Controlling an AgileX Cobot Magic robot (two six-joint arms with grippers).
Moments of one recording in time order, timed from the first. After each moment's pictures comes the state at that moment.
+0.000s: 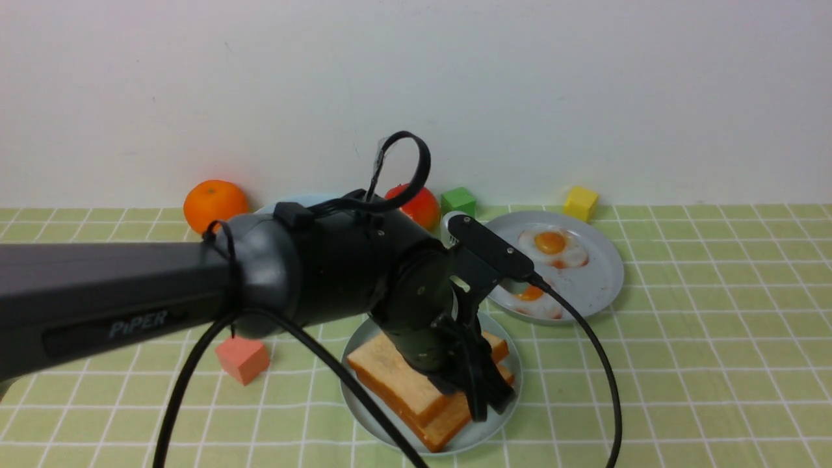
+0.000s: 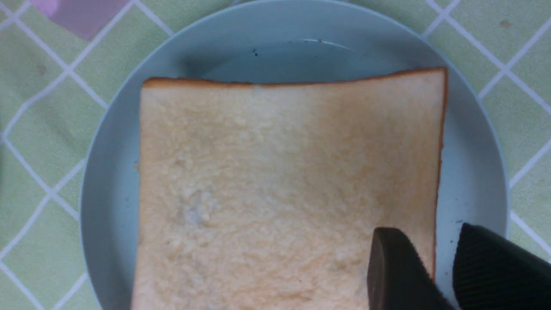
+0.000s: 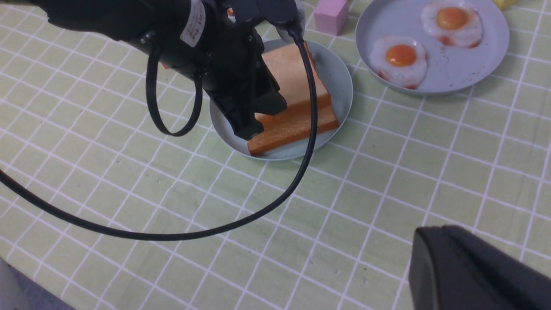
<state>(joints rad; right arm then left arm) 0.26 0.63 -0.95 0.33 1.09 -0.19 -0.77 1.86 -1.31 0.06 0.57 0.00</state>
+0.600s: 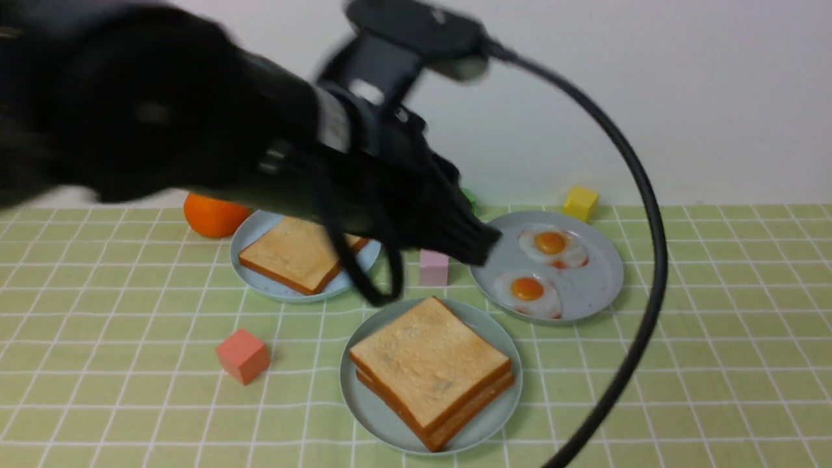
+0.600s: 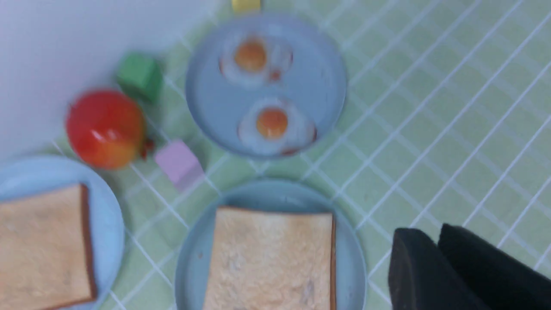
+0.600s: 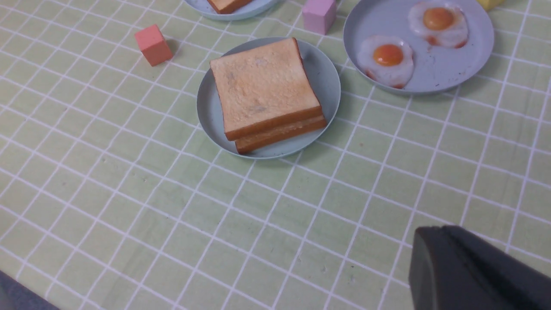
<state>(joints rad) 0.26 0.63 -0.95 0.30 1.09 -0.19 -0.77 1.27 -1.29 0.00 0.62 -0.01</state>
